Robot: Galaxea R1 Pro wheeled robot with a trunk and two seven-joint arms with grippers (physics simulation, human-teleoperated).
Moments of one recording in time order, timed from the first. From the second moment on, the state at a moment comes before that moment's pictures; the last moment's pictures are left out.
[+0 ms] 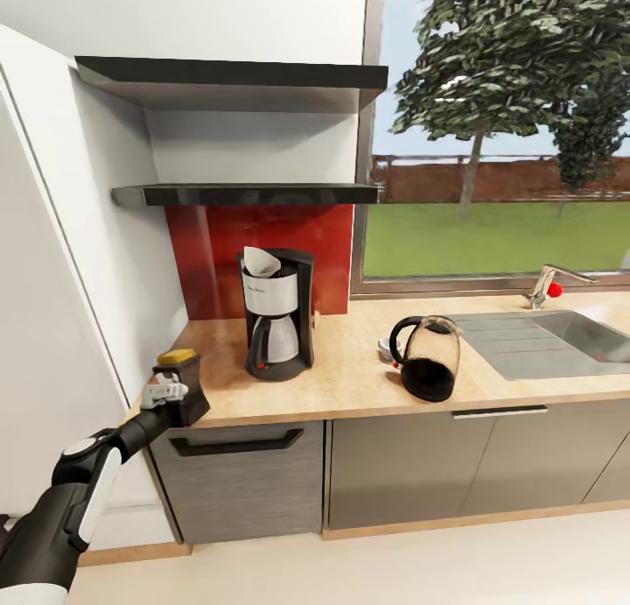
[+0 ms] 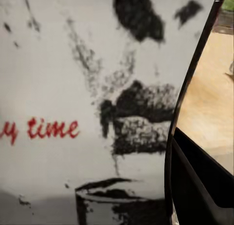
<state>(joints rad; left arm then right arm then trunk) -0.43 0.16 0.21 -1.25 0.15 0.42 -0.48 -0.18 0.02 0.07 -0.07 0.16 -0.03 -0.07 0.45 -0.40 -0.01</state>
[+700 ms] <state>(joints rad) -0.43 0.15 0.14 -1.24 0.06 0.30 -0.28 -0.18 0.02 0.07 -0.07 0.16 -0.11 -0.07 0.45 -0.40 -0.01</state>
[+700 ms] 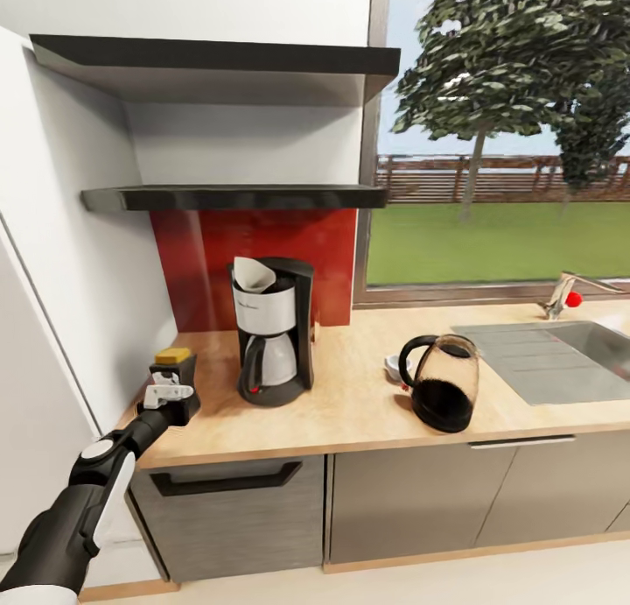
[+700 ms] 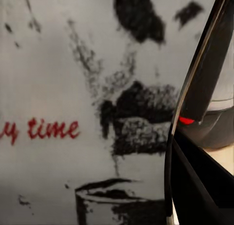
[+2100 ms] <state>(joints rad) -0.43 0.14 0.11 -1.06 0.04 0.16 -0.28 -0.18 0.02 0.07 -0.07 0.16 -0.11 -0.07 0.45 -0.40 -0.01</state>
